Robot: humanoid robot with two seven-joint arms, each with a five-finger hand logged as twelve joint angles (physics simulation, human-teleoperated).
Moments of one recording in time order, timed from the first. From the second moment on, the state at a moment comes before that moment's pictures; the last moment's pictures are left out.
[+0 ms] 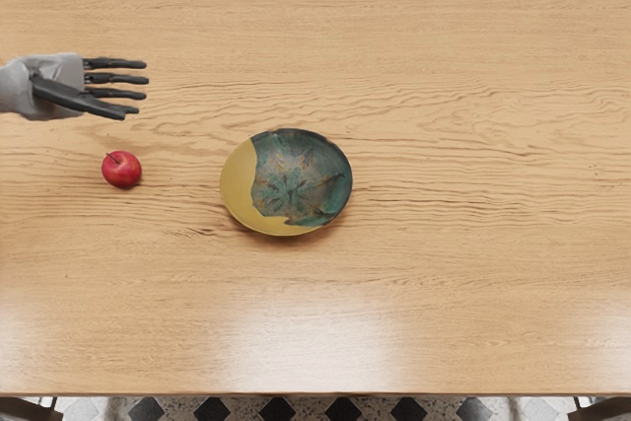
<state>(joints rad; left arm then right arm) -1.07 0.79 -0.35 -0.86 -0.07 -0.61 0.39 -0.04 0.00 0.11 0.18 -0.07 -0.01 -0.13</state>
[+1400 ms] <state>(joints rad) -2.05 0.52 0.95 -1.38 0.18 -0.13 0.59 -0.04 0.00 0.11 0.18 -0.07 -0.01 -0.13</state>
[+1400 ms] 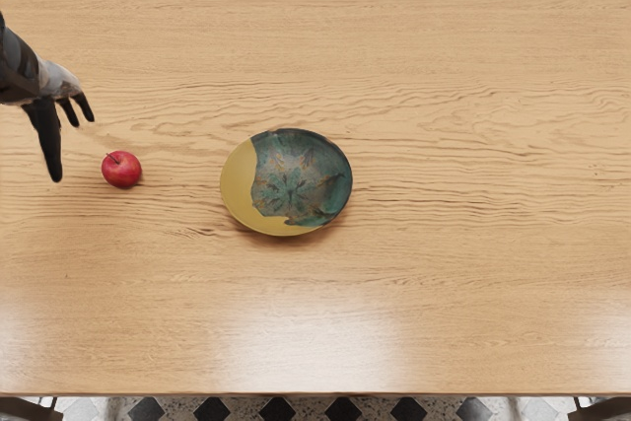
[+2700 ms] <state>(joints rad) -1.81 0.26 1.02 -1.26 0.24 0.13 0.49 -0.04 0.00 0.11 0.18 -0.07 -0.01 -0.13</state>
